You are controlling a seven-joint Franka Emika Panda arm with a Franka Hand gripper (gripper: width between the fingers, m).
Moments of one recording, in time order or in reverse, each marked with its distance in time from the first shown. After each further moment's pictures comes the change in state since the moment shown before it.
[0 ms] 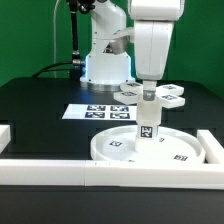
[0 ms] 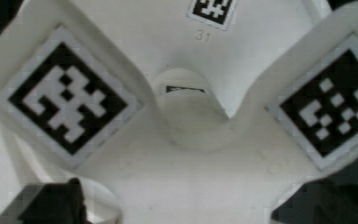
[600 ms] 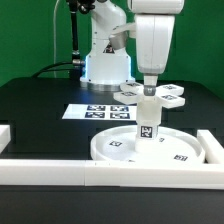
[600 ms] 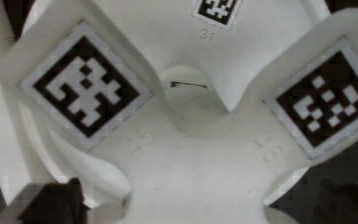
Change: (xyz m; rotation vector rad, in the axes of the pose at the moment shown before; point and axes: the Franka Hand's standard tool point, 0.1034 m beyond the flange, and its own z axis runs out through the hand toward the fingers) arm 0.000 0.001 -0.009 -0.014 0.004 -0.026
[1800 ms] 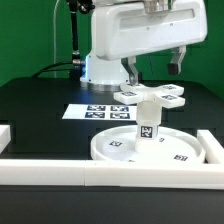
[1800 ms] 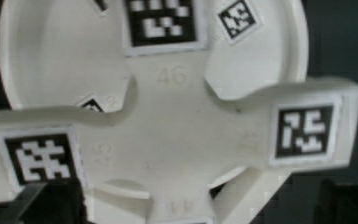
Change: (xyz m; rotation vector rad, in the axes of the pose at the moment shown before) arm 0.006 0.000 -0.014 0.026 0.099 0.738
